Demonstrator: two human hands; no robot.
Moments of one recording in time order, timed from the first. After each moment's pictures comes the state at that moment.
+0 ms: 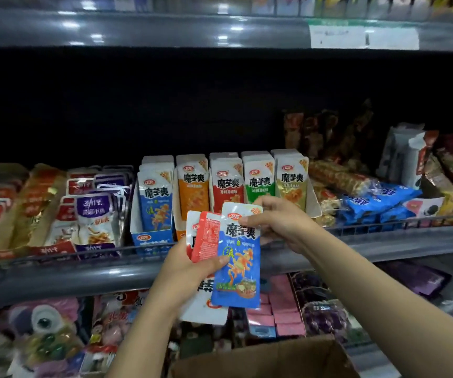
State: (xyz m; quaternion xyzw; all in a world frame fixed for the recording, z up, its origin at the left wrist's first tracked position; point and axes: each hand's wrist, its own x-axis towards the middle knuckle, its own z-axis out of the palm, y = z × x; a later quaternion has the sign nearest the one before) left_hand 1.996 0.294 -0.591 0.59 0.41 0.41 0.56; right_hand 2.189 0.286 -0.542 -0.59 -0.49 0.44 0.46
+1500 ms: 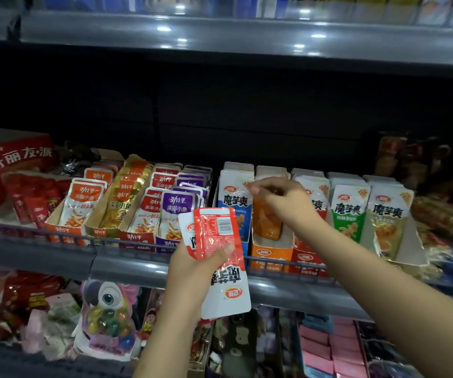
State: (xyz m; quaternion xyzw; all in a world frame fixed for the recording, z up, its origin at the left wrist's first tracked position) left_hand 1.917 0.315 -0.580 0.42 0.48 0.55 0.55; right_hand 2.087 0.388 -0.522 -0.56 -0.64 0.22 0.48
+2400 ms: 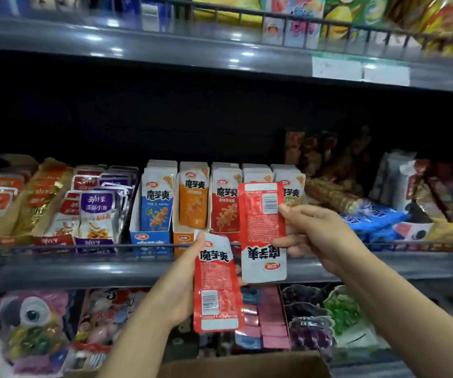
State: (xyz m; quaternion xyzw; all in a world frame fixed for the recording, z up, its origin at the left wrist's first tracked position) left_hand 2.004 0.273 -0.576 0.45 0.33 0.32 0.76; right_hand 2.204 0.226 -0.512 -0.59 -0.41 0.43 0.55
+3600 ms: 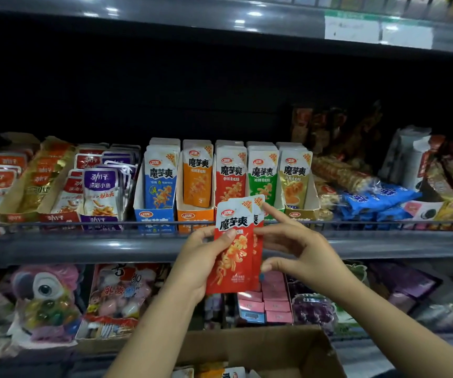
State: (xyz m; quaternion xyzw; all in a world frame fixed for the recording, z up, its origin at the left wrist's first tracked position) left_hand 2.024 0.272 -0.597 0.43 0.40 0.42 0.69; right_hand 2.198 0.206 -0.577 -0.50 -0.69 0.29 0.44
